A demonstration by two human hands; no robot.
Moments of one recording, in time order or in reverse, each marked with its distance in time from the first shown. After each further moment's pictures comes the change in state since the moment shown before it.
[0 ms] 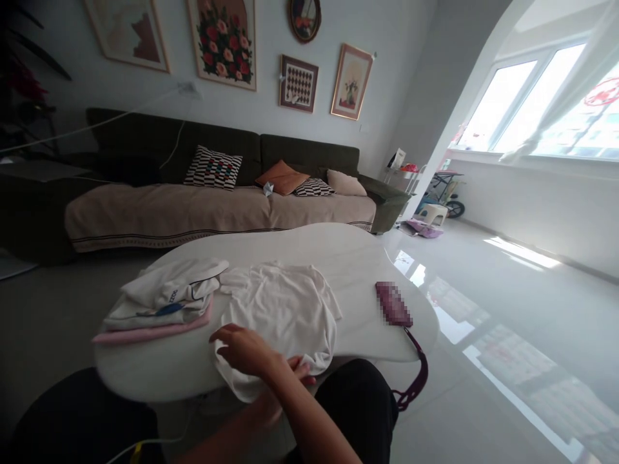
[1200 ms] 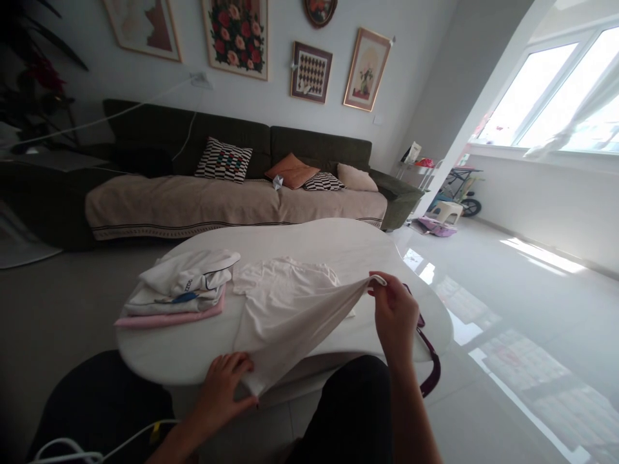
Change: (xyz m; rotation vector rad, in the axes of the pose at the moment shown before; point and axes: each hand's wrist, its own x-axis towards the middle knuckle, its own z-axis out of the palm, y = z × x) left_hand -0.073 0.052 -0.112 1.718 0.242 0.640; right_hand -0.115 0.008 -0.145 0.061 1.233 0.487
